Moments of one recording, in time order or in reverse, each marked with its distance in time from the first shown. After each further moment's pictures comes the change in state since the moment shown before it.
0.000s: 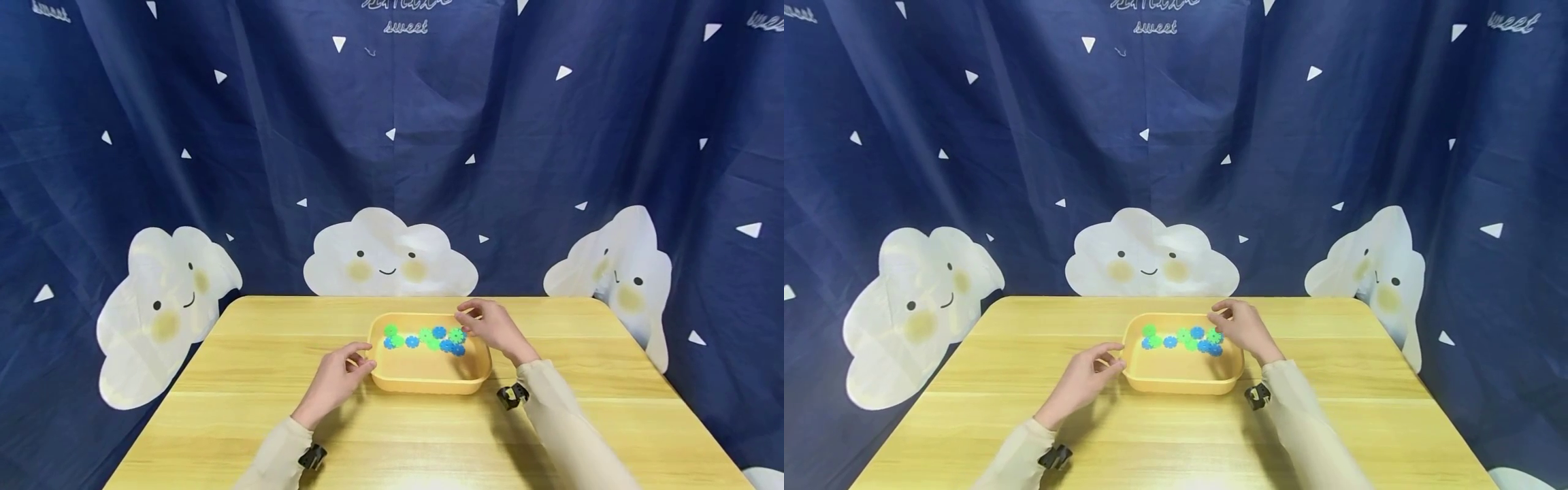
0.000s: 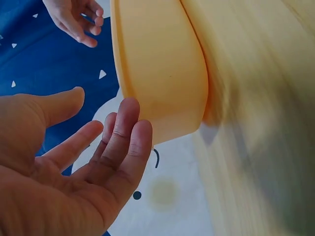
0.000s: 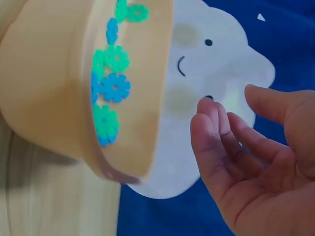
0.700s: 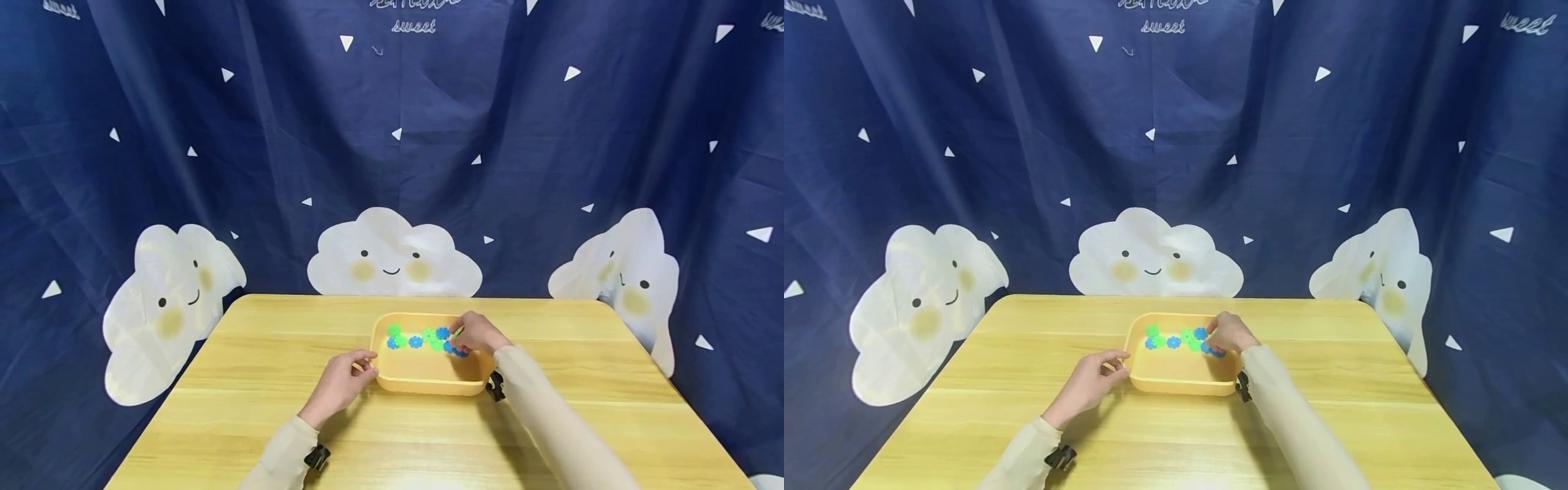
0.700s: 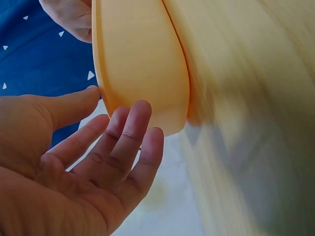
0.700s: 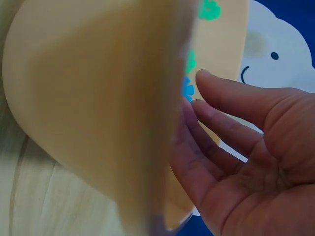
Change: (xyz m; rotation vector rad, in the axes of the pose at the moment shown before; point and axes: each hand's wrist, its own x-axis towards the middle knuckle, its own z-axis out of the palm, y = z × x) left_hand -0.001 -0.007 0.004 0.054 -0.056 -0.017; right_hand 0.028 0.009 0.031 -0.167 -0.256 0.162
